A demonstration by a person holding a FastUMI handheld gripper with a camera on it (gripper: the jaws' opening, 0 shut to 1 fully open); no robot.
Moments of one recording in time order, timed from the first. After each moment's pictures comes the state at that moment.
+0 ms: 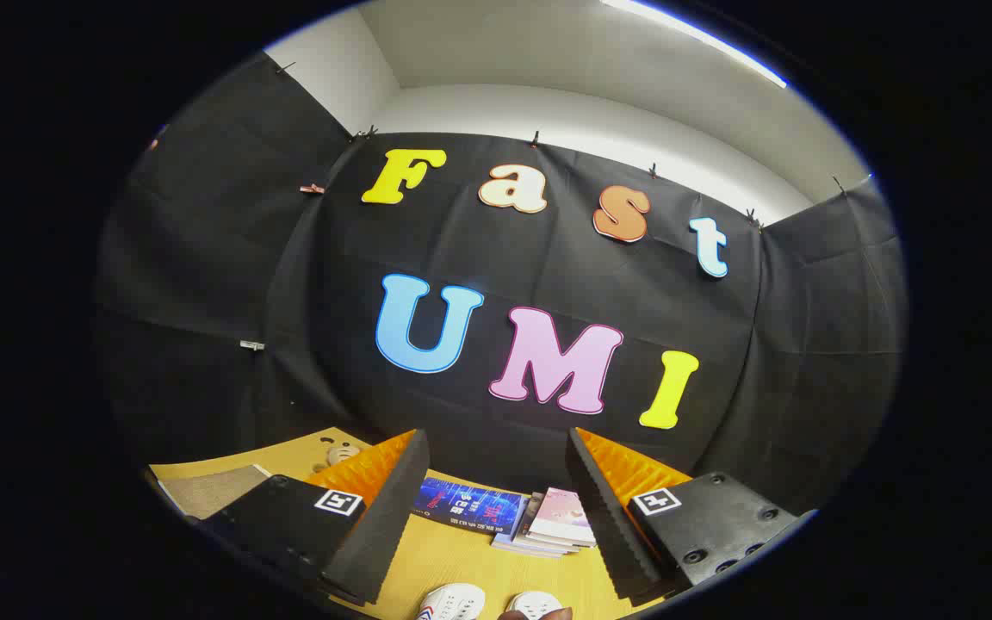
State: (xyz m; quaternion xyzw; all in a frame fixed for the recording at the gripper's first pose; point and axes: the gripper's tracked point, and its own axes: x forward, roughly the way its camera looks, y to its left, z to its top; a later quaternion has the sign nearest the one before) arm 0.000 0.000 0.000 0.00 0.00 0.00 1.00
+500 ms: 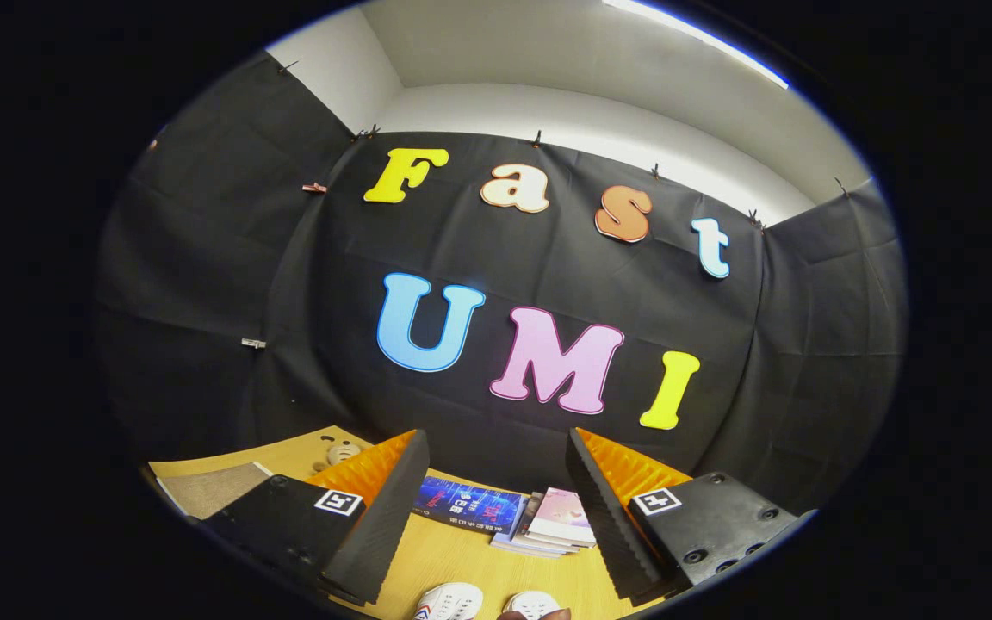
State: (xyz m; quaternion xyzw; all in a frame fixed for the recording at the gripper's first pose) arm 0.000 -0.002 -0.002 -0.01 0.00 0.00 1.00
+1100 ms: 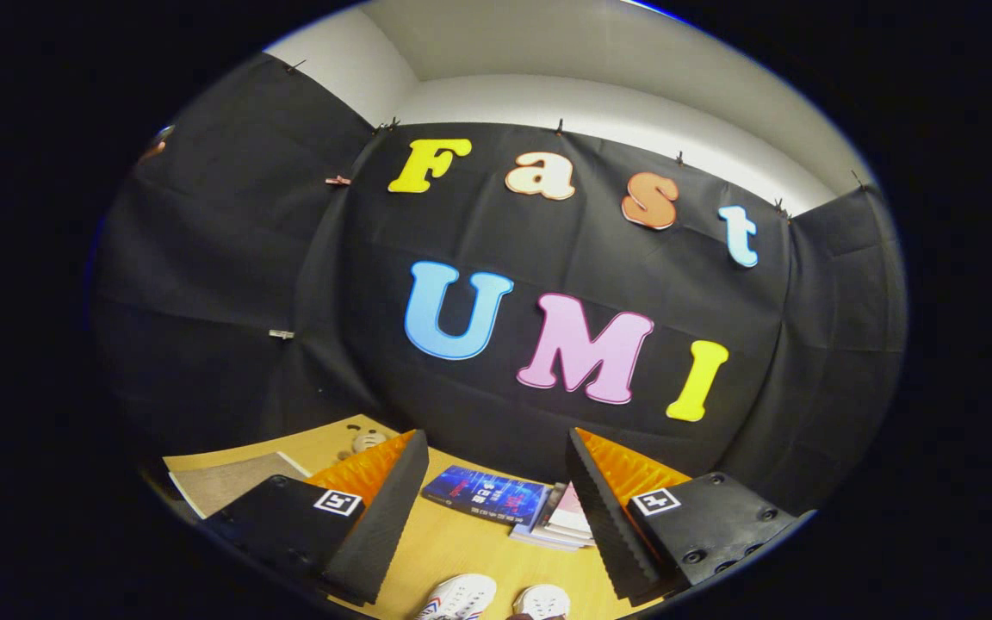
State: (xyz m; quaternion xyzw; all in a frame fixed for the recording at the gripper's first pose) arm -0.002 0.026 -0.020 0.01 0.04 0.07 1.00
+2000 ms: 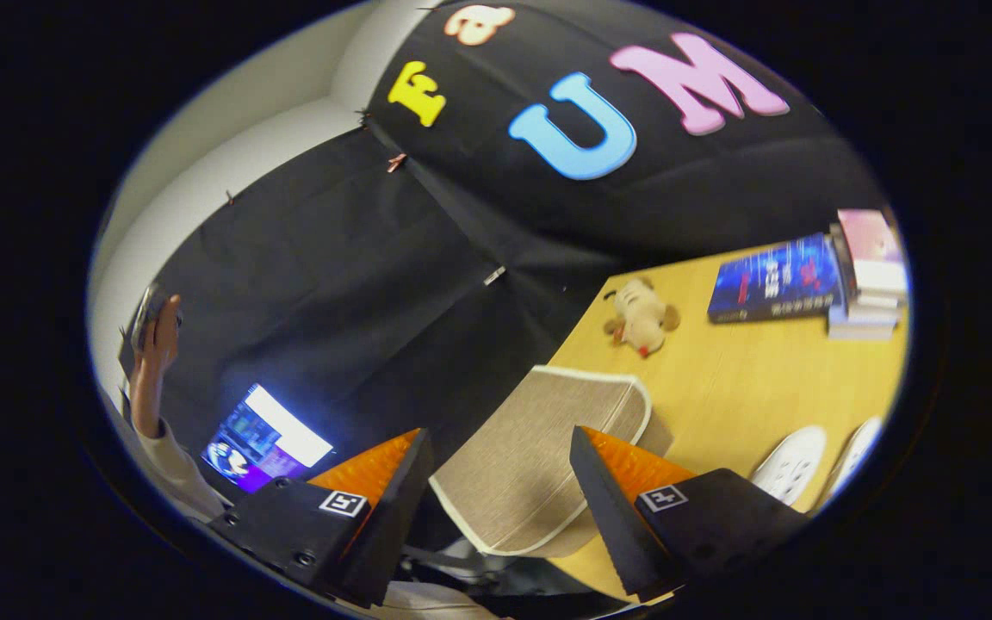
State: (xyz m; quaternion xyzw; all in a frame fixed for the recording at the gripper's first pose) arm -0.064 0.185 -0.140 0.42 0.29 0.42 0.75
